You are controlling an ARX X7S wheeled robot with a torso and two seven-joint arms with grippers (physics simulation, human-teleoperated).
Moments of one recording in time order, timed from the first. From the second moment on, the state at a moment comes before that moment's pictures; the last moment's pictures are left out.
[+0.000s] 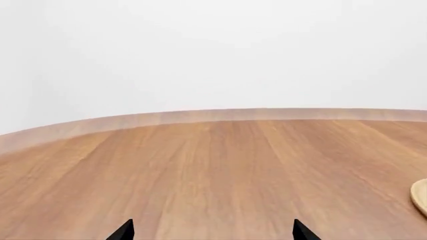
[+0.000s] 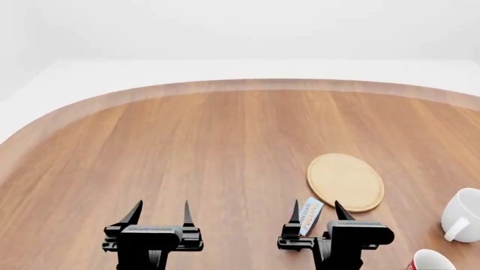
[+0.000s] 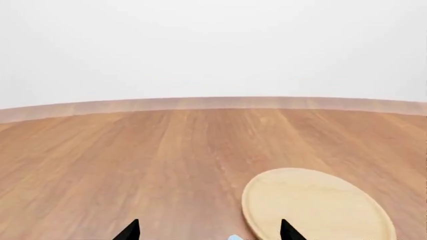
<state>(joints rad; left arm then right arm) 0.00 -0.16 0.19 -0.01 -0.15 0.07 -0.18 0.03 0.15 -0.18 0.00 0.17 0.01 0.20</state>
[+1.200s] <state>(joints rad) -0.01 -0.19 0.22 0.00 -0.19 0.07 -0.20 0.27 0.03 -0.02 -0.33 0.57 1.05 0.67</state>
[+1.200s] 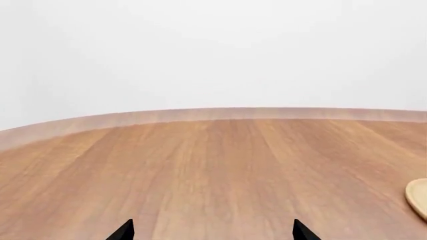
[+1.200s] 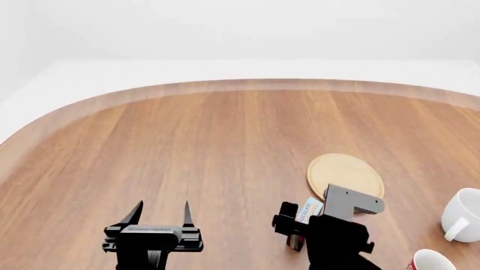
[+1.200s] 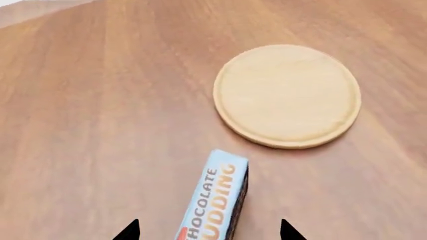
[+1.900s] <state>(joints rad) 0.00 -0.20 0.23 -0.01 -0.21 0.09 -0.21 0.44 0.02 -0.10 -0.04 0.88 0.99 1.08</state>
